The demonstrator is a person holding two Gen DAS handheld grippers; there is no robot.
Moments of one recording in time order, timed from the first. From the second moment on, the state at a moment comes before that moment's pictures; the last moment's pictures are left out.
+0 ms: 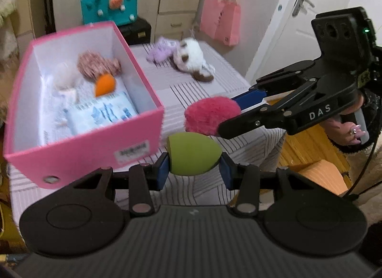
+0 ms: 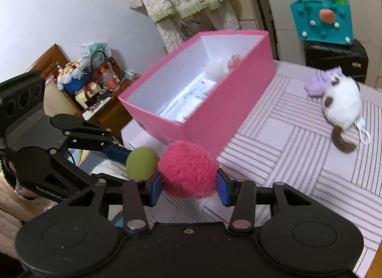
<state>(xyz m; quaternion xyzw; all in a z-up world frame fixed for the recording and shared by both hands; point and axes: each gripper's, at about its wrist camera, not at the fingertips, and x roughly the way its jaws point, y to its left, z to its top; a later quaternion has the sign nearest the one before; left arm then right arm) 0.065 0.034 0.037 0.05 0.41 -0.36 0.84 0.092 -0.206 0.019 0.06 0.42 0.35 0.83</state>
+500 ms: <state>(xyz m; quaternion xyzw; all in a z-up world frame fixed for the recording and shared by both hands) 0.090 0.090 0.086 0.04 0.35 -0.30 0.88 0.123 -0.158 0.088 0.03 0.36 0.38 0.85</state>
